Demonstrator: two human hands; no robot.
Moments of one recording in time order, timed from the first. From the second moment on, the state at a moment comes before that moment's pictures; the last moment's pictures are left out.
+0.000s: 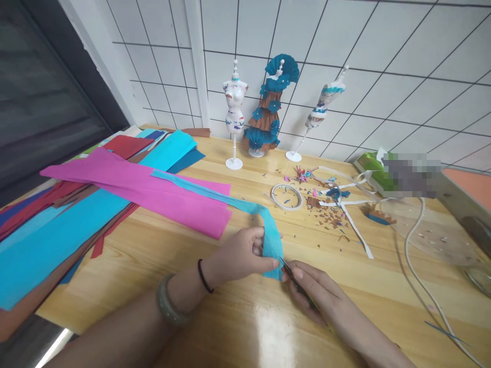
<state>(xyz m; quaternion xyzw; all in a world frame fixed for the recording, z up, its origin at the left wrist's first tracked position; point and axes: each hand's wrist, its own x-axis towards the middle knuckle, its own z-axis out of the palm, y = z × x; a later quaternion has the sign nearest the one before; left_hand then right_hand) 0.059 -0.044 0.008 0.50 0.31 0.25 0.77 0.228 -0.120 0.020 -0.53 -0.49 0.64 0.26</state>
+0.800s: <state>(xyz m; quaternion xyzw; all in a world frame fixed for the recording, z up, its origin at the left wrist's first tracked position) 0.060 -0.044 0.006 0.49 0.33 0.24 0.77 0.230 -0.119 0.015 -0.56 -0.55 0.57 0.24</state>
